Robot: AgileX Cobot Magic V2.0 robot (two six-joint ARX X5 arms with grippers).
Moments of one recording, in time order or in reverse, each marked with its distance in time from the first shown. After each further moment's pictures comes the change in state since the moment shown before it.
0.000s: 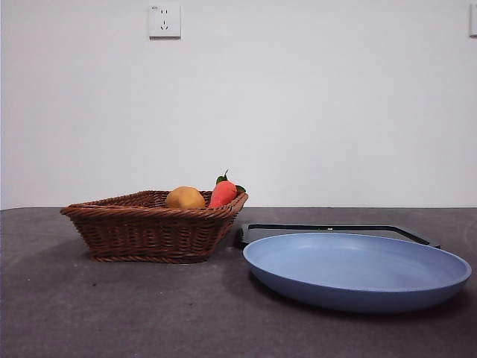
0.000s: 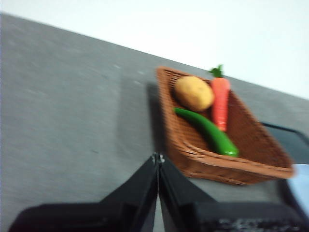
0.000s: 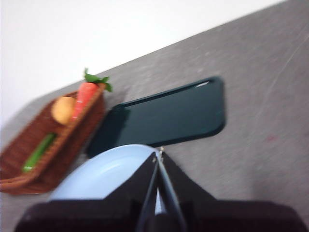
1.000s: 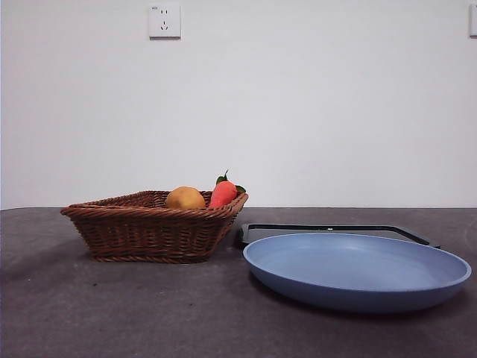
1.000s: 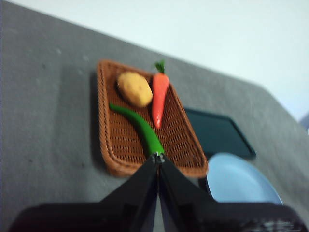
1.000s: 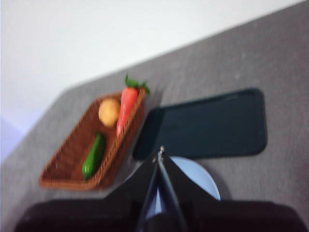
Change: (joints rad) left arm 0.000 0.379 0.494 -0.286 0.196 -0.004; right arm 0.007 0.392 0.509 -0.252 -0.108 -0.047
